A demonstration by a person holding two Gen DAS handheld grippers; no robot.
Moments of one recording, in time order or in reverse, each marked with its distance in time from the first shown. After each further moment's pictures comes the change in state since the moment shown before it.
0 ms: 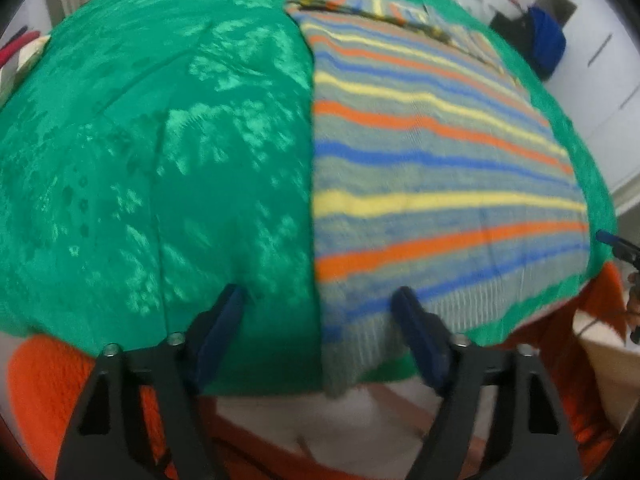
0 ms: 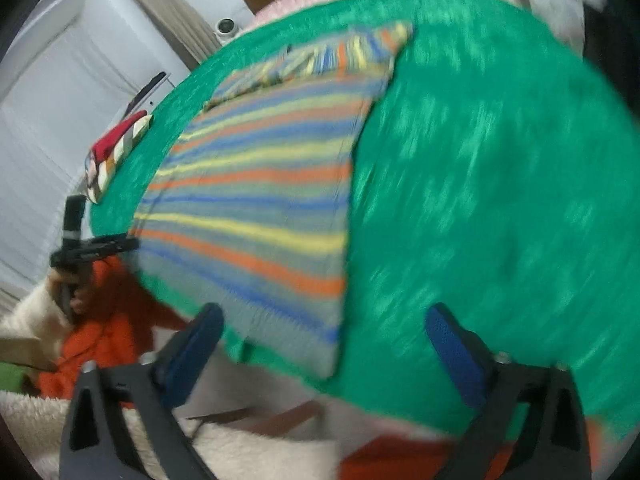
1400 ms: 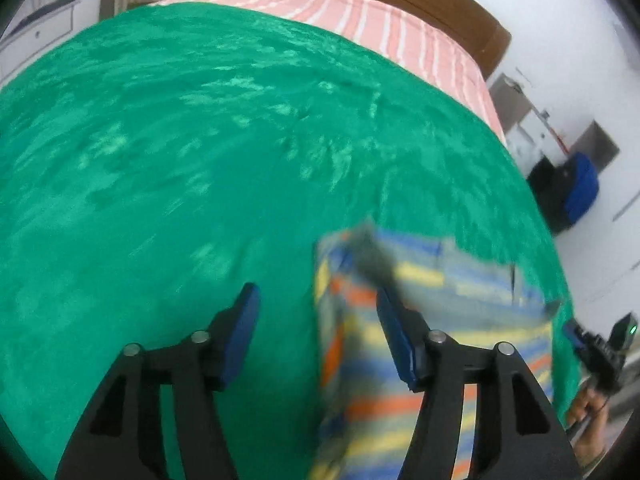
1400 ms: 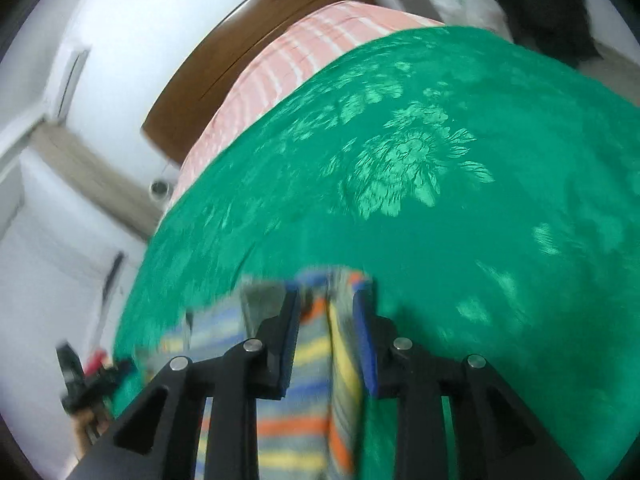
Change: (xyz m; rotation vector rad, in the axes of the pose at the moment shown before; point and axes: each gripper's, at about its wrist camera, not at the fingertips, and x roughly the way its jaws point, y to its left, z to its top) left arm 0.040 0.076 0.320 -0.281 -0.295 -0.053; right arm 0.093 -0.117 0.333 0.352 -0.380 -0.019
